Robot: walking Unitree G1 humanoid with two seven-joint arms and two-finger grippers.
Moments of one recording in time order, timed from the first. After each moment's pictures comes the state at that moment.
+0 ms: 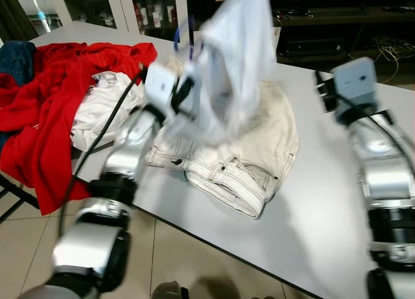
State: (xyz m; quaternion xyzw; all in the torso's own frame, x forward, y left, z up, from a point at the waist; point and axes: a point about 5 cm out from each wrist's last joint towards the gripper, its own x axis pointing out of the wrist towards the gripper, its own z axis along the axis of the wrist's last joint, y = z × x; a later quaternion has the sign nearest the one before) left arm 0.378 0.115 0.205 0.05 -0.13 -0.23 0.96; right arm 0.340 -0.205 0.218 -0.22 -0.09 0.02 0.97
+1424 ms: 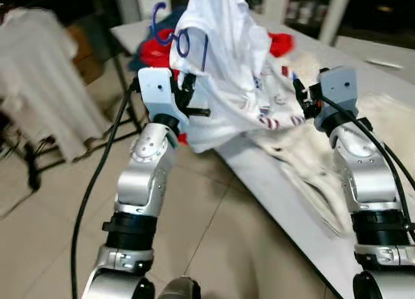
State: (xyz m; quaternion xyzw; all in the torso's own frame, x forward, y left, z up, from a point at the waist) left arm 0.334 0.099 0.211 -0.07 -0.11 -0.12 0.98; right arm 0.341 -0.187 0.208 -0.17 -0.08 0.05 0.98
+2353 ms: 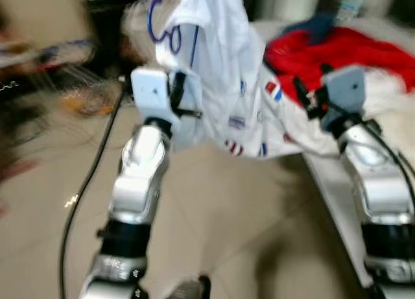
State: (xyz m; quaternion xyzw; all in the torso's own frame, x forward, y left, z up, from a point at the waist) left arm 0.324 0.097 0.213 -0.03 -0.15 -0.11 0.98; right arm 0.323 -0.188 0.218 -0.18 -0.10 0.09 0.97
